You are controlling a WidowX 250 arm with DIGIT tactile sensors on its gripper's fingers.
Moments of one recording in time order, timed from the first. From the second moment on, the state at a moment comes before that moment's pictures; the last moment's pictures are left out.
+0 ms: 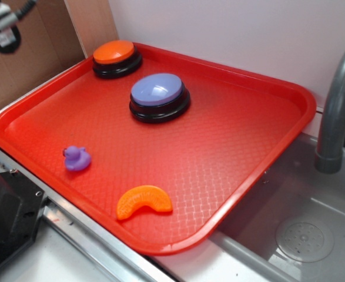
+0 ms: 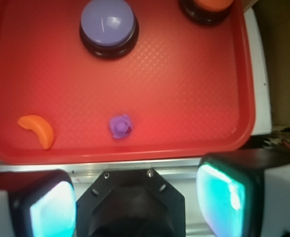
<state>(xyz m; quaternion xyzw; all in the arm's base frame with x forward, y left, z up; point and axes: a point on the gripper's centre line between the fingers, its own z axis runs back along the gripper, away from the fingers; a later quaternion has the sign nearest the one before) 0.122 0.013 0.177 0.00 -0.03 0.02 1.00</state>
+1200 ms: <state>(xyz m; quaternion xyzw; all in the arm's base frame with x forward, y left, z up) 0.144 0.009 0.009 -0.04 0.02 0.05 1.00</state>
